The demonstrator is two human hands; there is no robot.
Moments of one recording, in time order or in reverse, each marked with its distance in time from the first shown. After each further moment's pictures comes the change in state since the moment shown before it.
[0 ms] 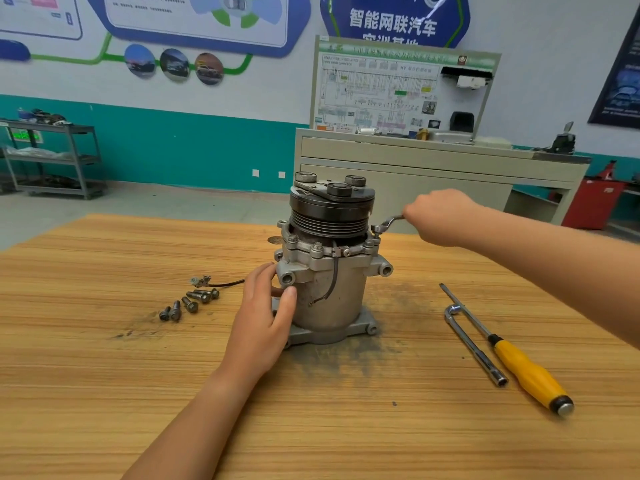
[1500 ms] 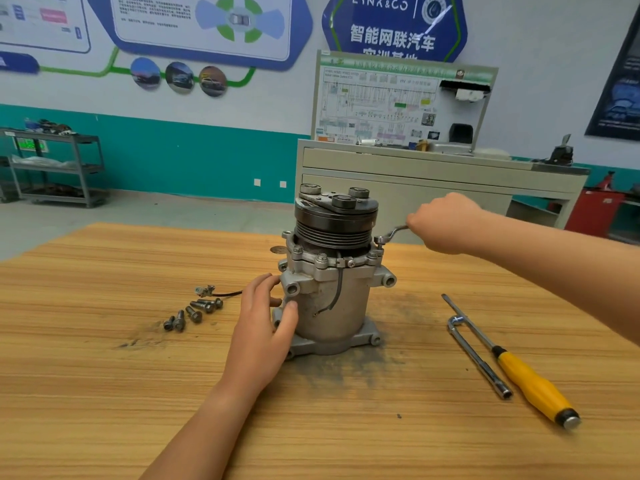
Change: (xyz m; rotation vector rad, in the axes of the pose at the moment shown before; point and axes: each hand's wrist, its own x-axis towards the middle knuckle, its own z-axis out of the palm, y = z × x) left_hand -0.004 0.002 -0.004 0.038 0.050 -0.085; right_hand -0.003 0.003 -0.004 -0.120 0.065 -0.051
